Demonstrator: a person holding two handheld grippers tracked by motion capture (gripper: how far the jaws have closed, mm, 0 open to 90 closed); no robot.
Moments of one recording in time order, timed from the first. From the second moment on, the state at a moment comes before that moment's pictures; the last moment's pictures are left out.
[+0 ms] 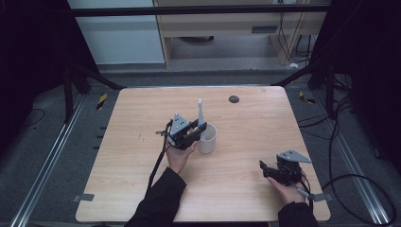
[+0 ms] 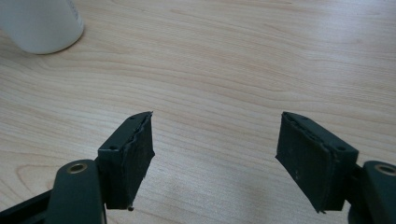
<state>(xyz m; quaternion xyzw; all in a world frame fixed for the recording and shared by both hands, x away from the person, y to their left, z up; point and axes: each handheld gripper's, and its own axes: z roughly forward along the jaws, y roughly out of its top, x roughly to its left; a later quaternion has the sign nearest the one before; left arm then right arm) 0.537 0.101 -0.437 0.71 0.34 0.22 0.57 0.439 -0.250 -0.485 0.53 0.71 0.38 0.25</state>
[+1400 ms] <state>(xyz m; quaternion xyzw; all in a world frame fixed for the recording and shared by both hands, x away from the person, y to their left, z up) 0.507 0.118 -0.426 0.75 0.33 0.24 0.52 0.438 -0.249 -0.482 0.53 0.71 0.38 0.26</state>
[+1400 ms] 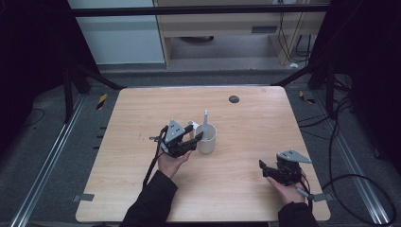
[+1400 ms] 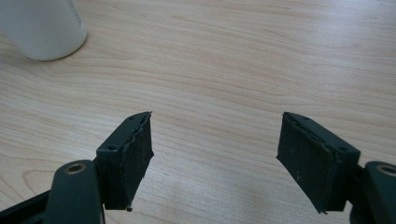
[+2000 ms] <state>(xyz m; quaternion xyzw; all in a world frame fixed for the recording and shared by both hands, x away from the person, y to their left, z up) 0.482 0.183 -0.443 0.78 0.36 0.24 0.46 0.436 -0.249 -0.483 0.53 0.71 0.38 0.26</state>
